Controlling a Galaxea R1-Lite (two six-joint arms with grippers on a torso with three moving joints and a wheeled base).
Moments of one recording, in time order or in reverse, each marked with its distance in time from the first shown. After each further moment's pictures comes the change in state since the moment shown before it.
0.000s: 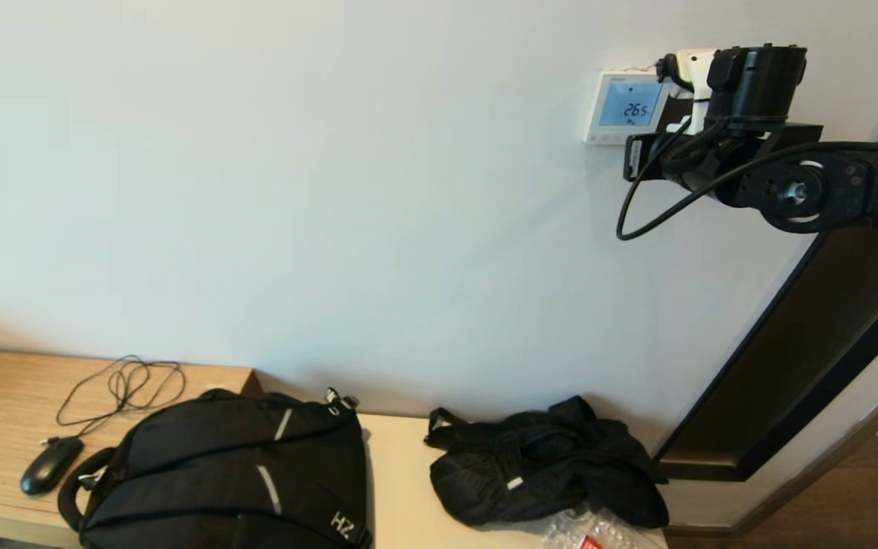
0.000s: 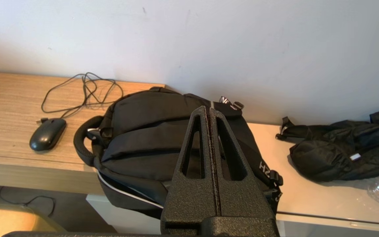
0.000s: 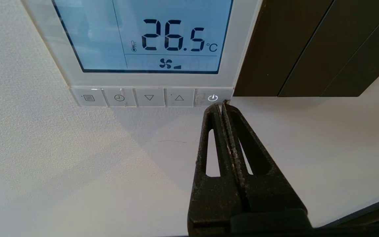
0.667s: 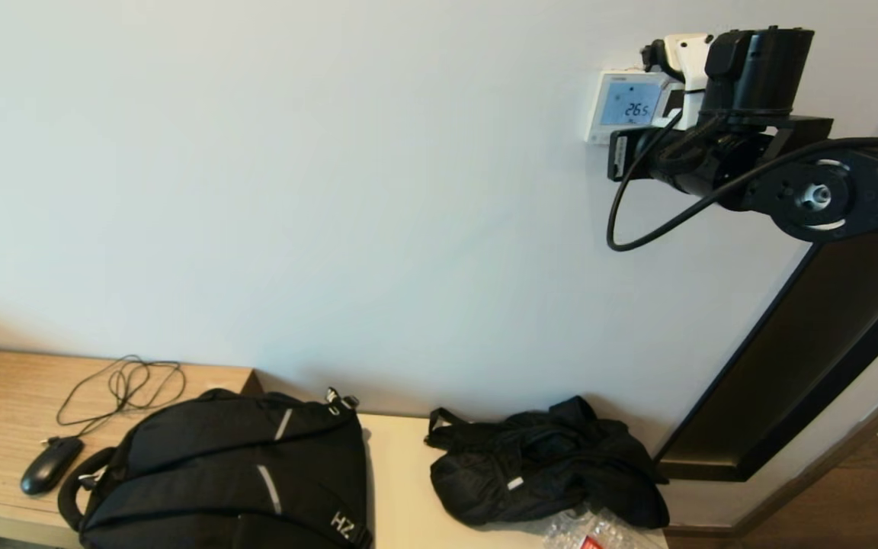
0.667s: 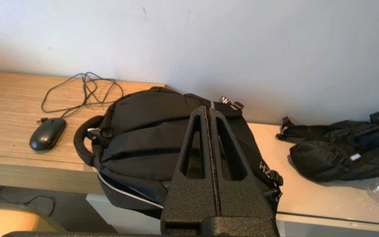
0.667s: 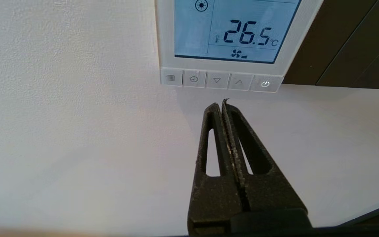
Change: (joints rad) left arm 0.000 0.000 0.000 0.000 0.000 -0.001; right arm 0.102 -0.085 0.086 -0.009 -0.035 -0.001
